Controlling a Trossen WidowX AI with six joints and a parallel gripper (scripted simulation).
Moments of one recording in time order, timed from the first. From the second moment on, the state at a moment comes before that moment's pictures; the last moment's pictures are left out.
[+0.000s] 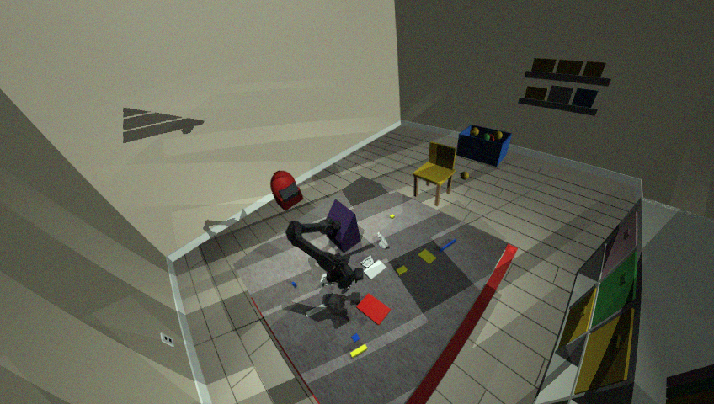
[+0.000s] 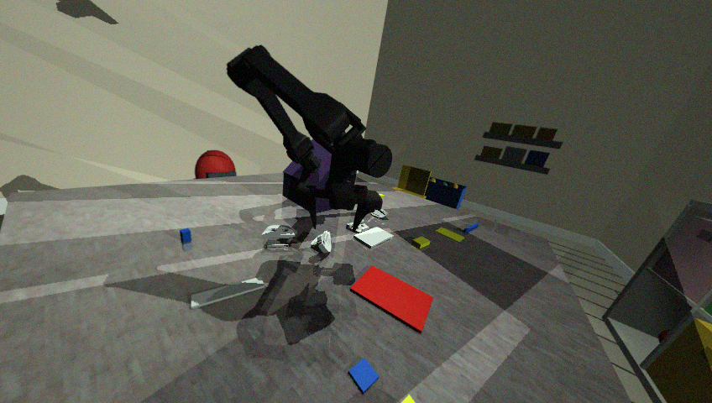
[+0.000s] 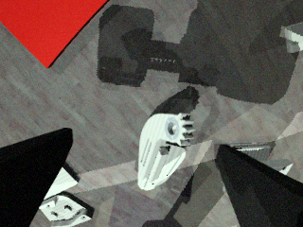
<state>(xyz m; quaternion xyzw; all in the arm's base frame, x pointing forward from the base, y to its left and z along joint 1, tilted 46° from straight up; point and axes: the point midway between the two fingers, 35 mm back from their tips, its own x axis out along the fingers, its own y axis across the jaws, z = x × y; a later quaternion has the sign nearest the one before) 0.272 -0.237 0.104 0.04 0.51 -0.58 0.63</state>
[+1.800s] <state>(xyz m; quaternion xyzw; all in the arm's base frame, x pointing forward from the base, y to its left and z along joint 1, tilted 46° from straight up) 0.215 -0.254 0.133 0.09 0.46 -0.63 0.62</state>
